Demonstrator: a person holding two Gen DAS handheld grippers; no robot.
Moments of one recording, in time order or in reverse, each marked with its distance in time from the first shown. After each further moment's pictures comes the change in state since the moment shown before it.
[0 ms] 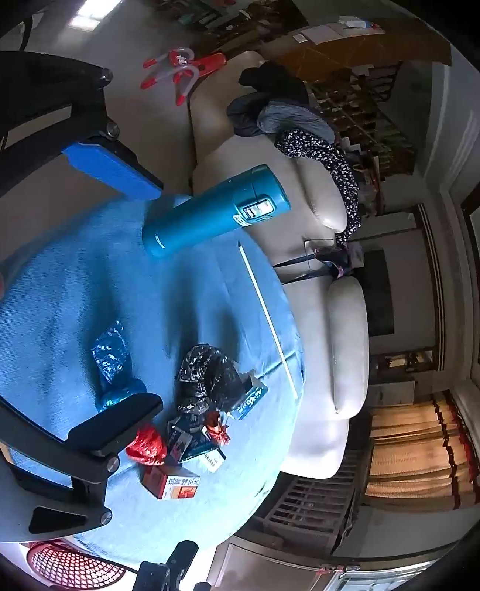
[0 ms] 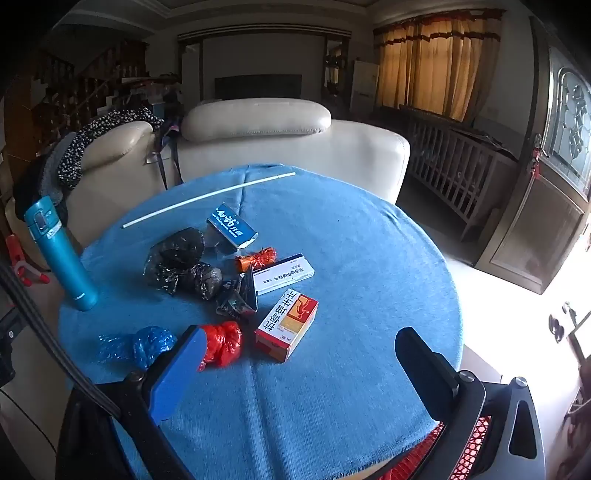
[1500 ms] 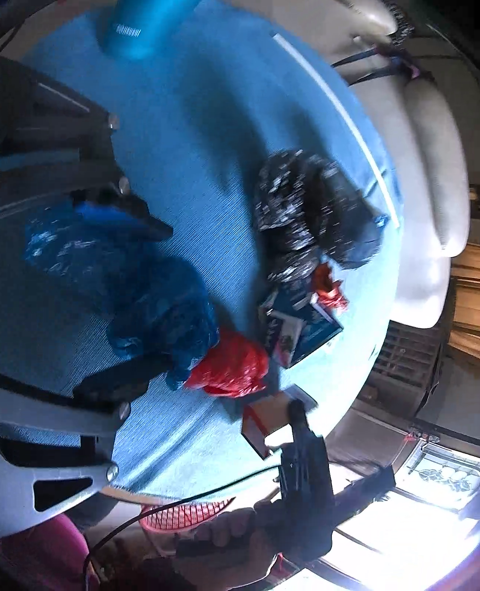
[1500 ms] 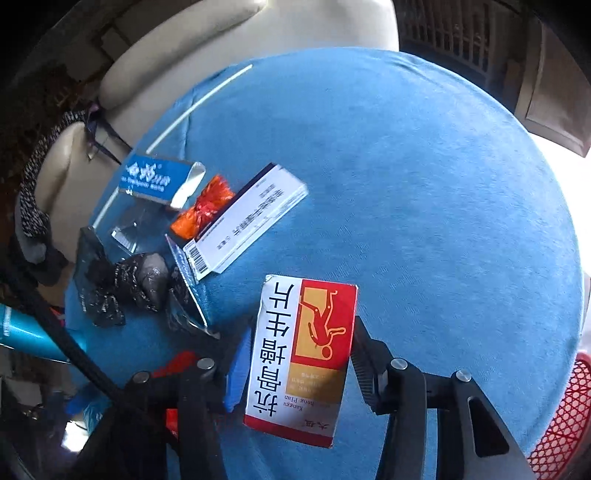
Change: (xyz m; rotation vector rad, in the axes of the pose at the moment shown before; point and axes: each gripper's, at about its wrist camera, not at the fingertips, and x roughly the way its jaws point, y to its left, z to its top) left arm 0.160 -0.065 -0.039 0.290 0.319 -0.701; right arm 0.200 -0.052 -0.015 0.371 0.417 0.184
